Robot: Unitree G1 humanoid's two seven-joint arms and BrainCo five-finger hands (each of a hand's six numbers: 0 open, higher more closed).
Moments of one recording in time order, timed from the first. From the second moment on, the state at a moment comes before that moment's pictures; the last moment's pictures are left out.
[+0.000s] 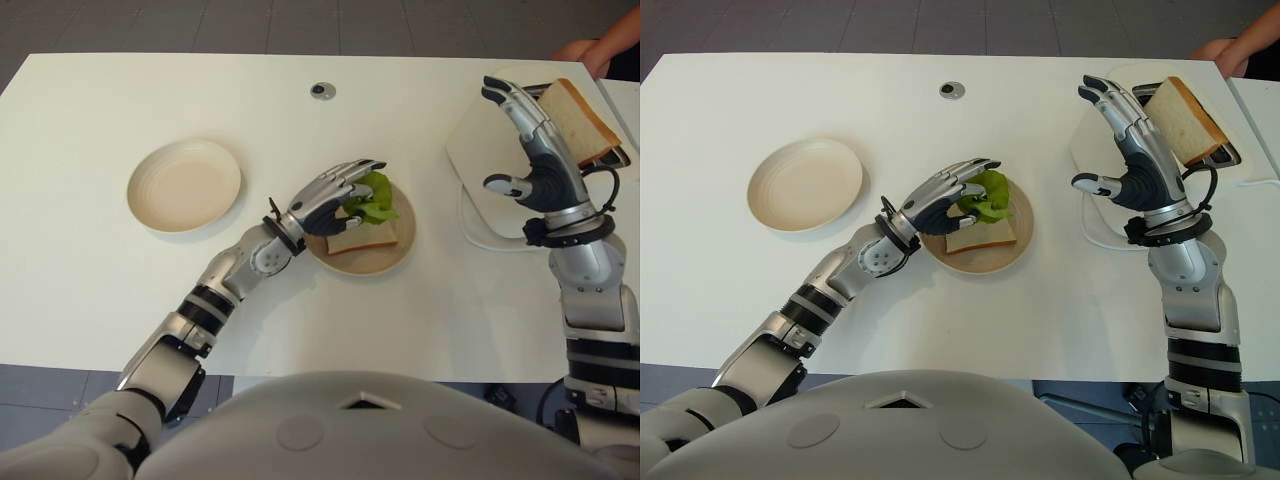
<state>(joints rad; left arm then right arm) -0.29 0.26 -0.50 0.34 0.72 -0.50 0.09 0.06 -0.58 -0.25 -0.15 -0.31 -0.54 0.10</state>
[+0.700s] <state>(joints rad) -0.32 0.26 -0.58 0.46 0.69 -0.53 -0.01 -0.07 -0.77 -0.31 0.26 -0.63 -0.27 -0.13</state>
